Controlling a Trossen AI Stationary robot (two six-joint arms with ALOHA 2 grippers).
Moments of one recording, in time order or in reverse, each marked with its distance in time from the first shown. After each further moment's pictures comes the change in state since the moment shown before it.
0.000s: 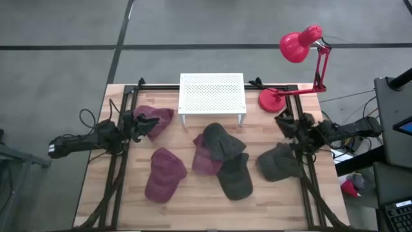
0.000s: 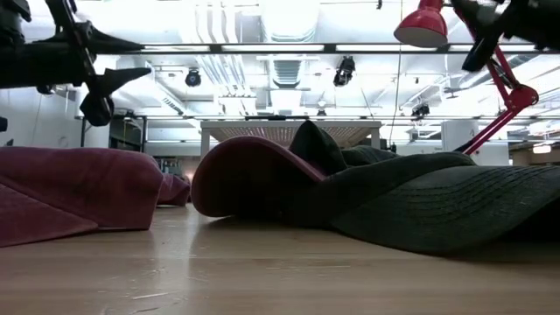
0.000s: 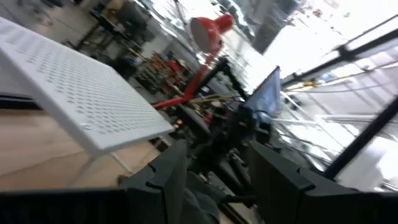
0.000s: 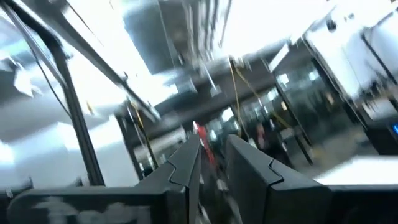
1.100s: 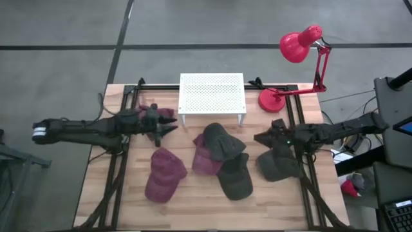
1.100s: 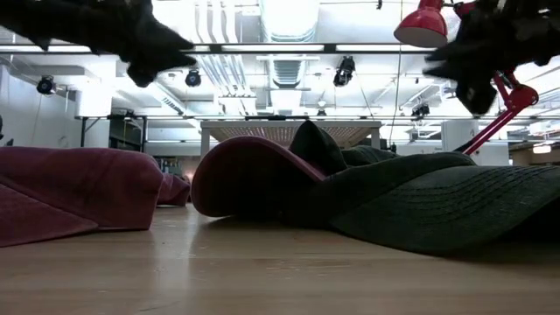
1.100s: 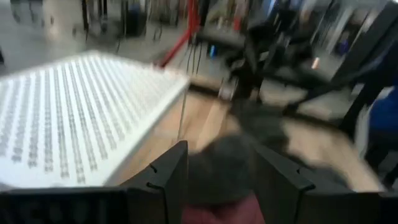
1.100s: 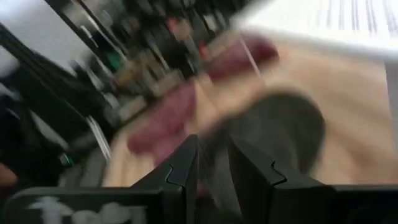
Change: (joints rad) left arm -0.001 0.667 0.440 -0.110 0.095 0.531; right arm 0.001 0.204 0.265 -0.944 -0.081 0.428
